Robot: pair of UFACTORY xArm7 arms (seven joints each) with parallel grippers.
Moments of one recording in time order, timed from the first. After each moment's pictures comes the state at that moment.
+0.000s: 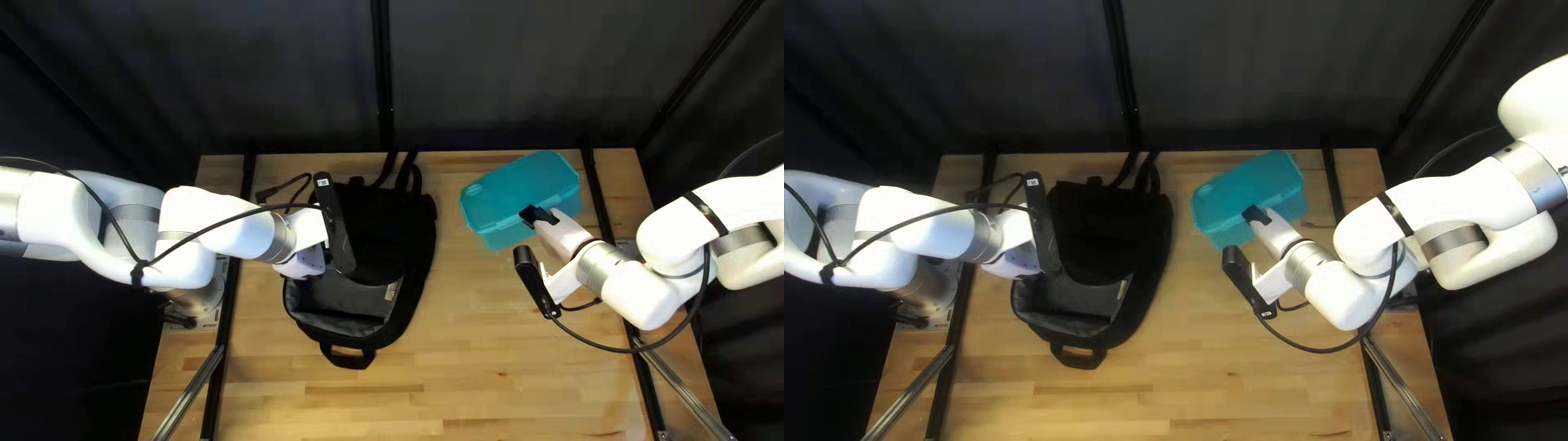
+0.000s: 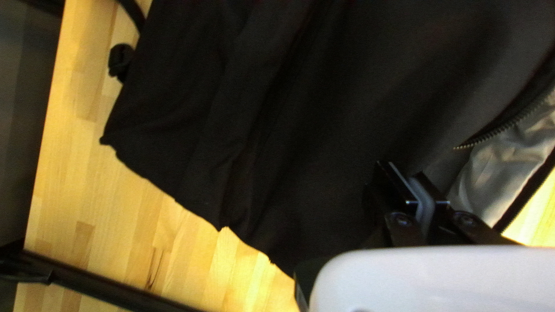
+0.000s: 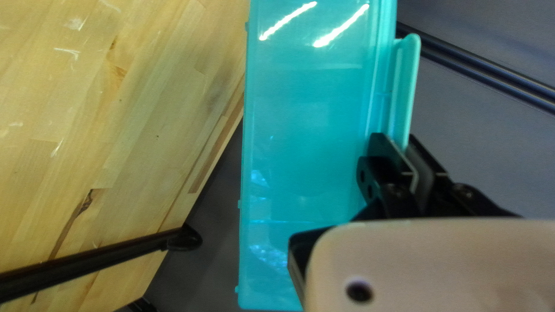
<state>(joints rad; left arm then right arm) 0.15 -0.68 -0.31 0.39 0.05 0.74 -0.36 0.21 -0.53 0.26 0.40 -1.03 1.17 0.21</state>
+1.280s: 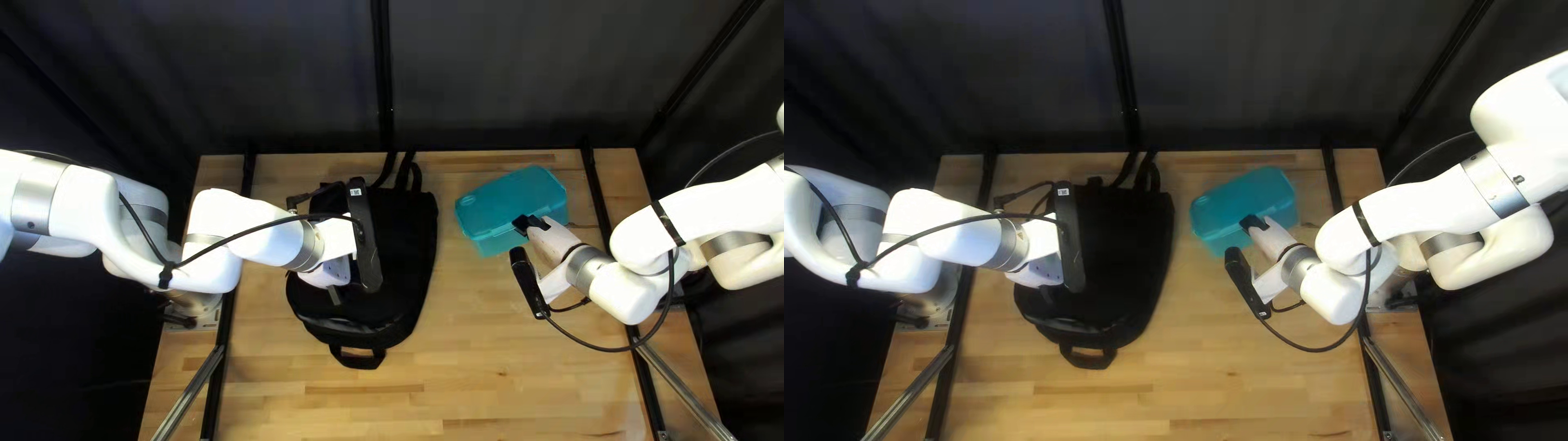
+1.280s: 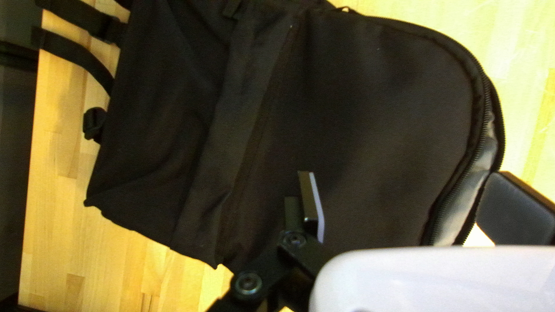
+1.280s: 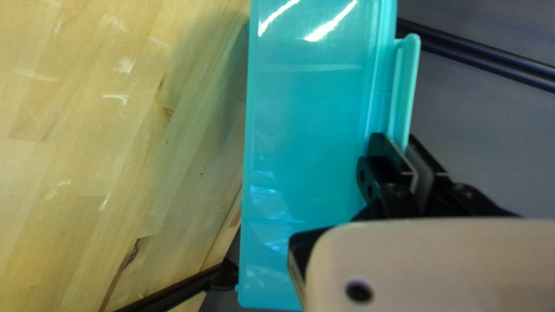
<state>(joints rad) 0.15 -0.54 -0.35 0.53 0.07 0.72 -0.34 0.17 -0.39 0.27 0.36 -1.15 1.06 0.47</state>
